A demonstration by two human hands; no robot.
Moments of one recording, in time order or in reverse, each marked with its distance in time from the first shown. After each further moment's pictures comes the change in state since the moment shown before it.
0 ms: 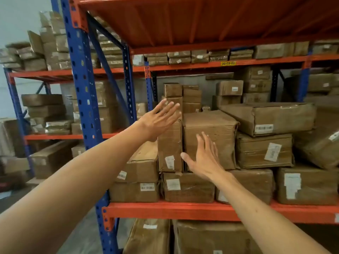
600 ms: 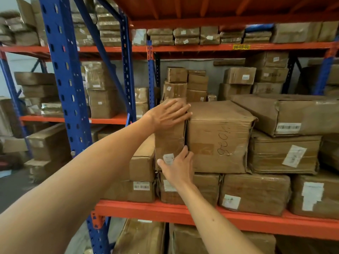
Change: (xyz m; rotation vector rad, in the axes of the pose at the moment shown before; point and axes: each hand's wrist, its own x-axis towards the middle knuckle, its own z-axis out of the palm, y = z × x) left_hand 0.090 0.018 0.077 0.180 0.061 0.210; right_hand 0.040 -0.033 0.116 0.226 -0.062 0.287
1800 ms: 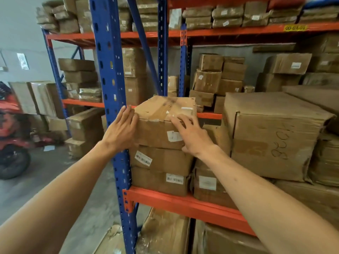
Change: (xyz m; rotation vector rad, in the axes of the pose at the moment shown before) left_hand -0.195 0.042 0.162 -0.484 -0.261 -0.624; right_hand 0.065 -0.080 0.027 -0.552 -0.191 -0.742
